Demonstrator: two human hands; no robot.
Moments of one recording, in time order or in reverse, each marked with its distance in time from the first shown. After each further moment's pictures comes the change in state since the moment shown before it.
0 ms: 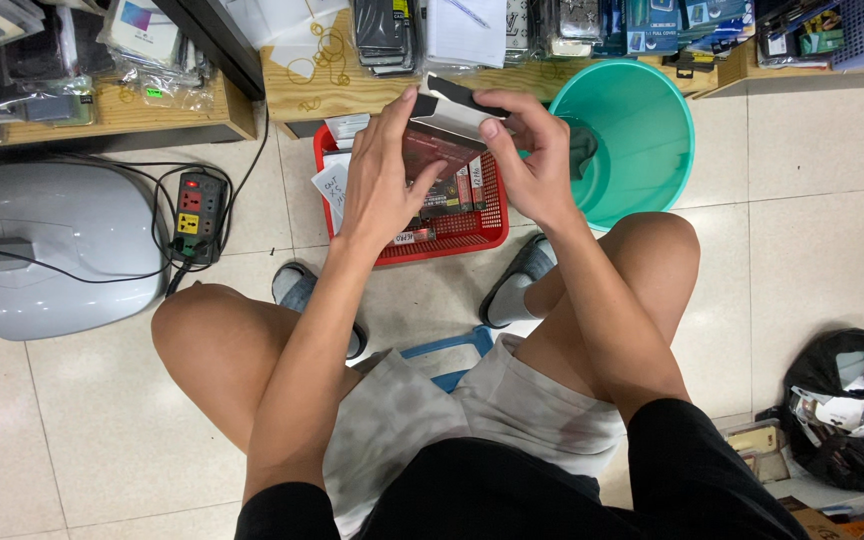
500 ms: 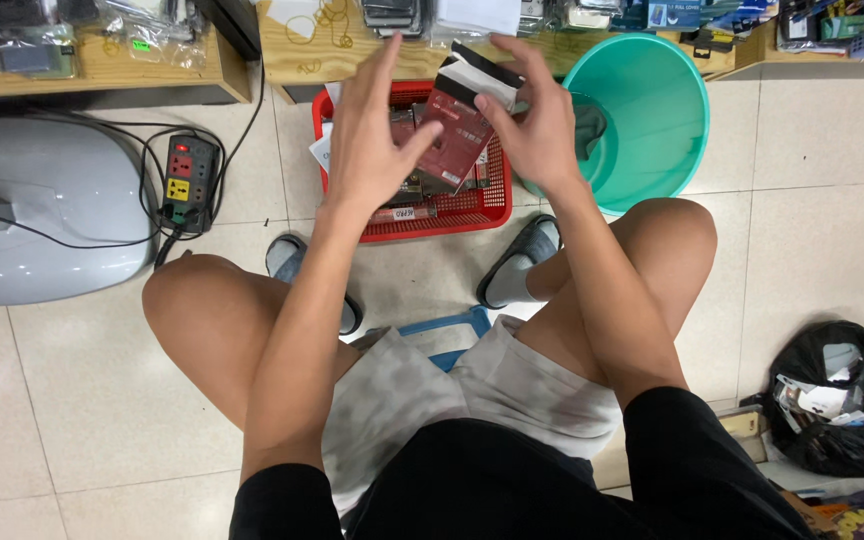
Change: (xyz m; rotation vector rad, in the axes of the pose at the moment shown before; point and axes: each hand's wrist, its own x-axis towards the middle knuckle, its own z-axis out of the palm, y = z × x) left_hand 0.005 -0.014 -0.007 -0.085 -0.186 -0.329; right_hand 0.000 0.034 0.006 -0.204 -0.073 0.059
